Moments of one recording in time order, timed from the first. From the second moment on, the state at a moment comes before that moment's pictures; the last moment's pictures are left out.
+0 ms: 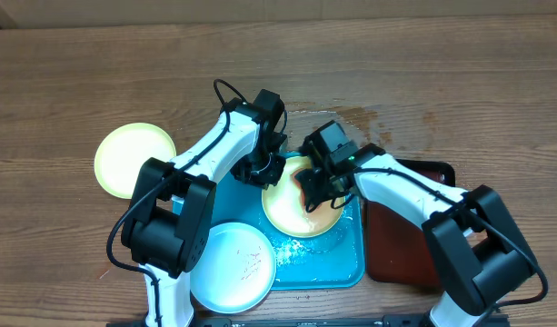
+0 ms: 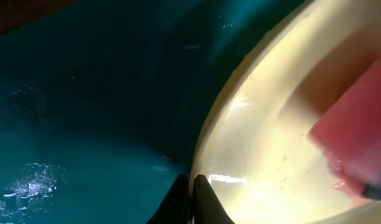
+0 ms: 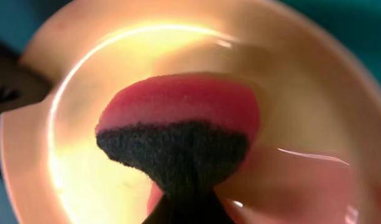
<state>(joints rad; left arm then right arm) -0.43 2.05 1.44 -1.06 0.15 -0.07 0.57 1.84 1.06 -0.50 -0.28 0.23</state>
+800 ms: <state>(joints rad) -0.44 2.05 1.44 -1.05 0.20 -0.08 0.48 1.83 1.10 -0.83 -0.11 0.56</state>
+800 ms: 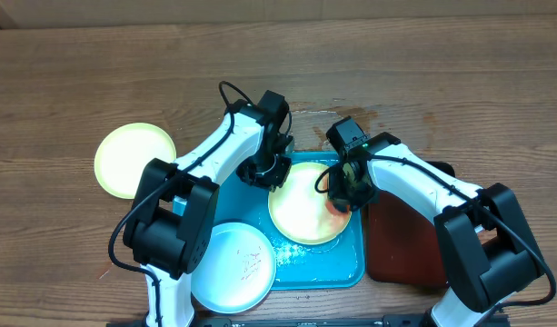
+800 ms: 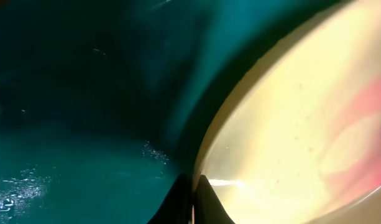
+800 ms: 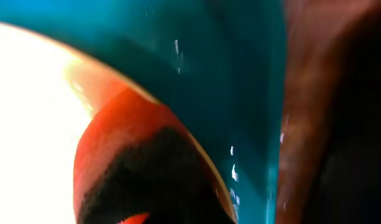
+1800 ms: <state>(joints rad) -0.44 2.05 1.44 -1.04 0.18 -0.08 0.55 1.86 1.07 -0.59 -0.57 0.43</state>
